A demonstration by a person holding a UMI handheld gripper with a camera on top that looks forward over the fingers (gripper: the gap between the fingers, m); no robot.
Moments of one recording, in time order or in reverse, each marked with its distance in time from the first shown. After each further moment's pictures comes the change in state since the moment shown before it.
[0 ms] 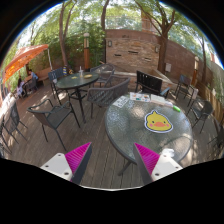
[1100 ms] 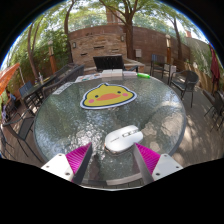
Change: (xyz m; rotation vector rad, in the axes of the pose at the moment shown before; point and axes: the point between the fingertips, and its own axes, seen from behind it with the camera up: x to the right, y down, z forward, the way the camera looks) arm 0.300 0.155 0.198 0.005 0.168 0.264
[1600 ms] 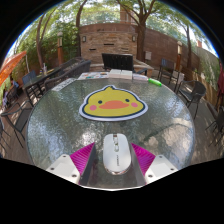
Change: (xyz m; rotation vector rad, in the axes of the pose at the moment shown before) arm -0.007 -0.044 0.062 -0.021 -0.017 -0.132
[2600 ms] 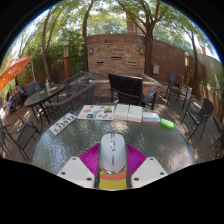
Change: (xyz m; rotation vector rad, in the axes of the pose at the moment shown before) arm -0.008 -0.228 0.067 0.135 -0.079 -0.037
